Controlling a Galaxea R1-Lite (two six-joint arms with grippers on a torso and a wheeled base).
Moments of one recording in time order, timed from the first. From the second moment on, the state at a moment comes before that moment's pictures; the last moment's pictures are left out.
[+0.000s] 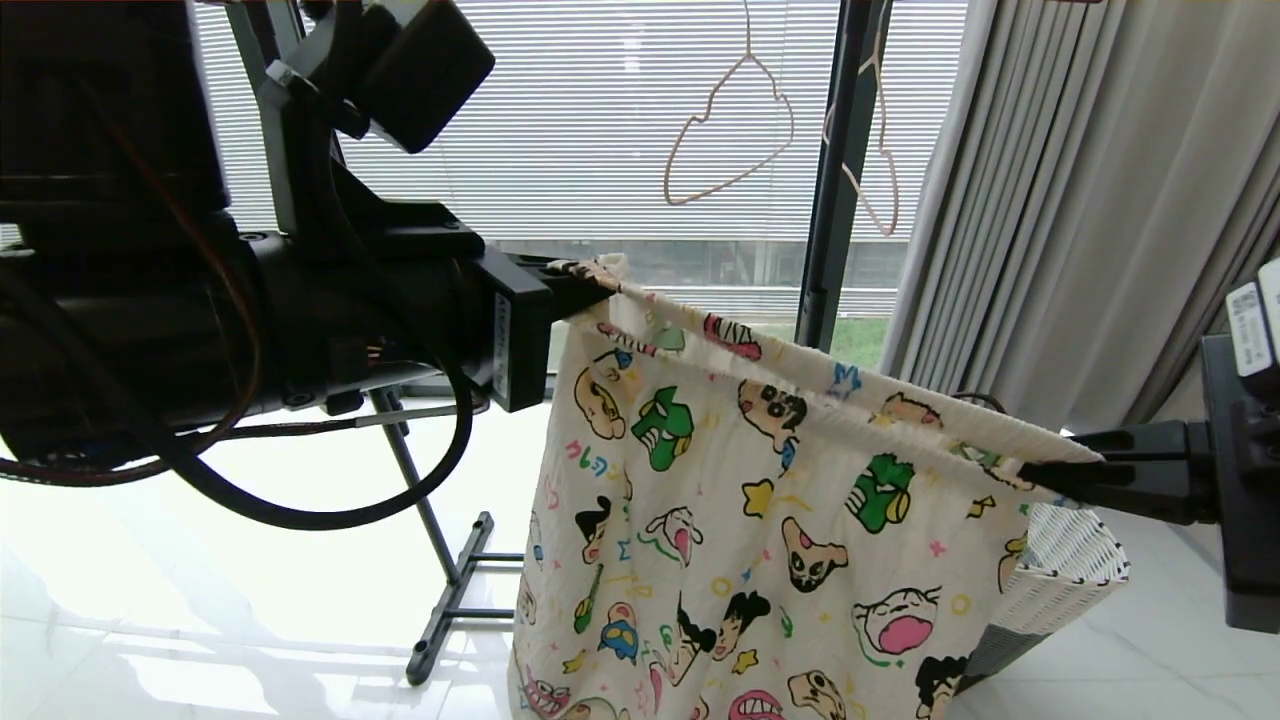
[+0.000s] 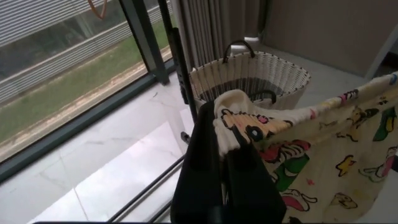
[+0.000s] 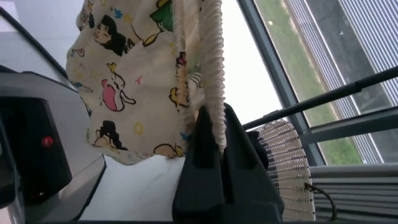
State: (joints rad) left arm -0.66 1.44 -1.16 -0.12 -0.12 0.20; right arm 0.71 1.19 -1.04 0.29 0.22 -0.60
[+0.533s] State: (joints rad) left arm -0.87 1.38 -1.02 -0.04 0.15 -0.22; right arm 0.68 1.35 -1.22 0.13 0.16 -0.42
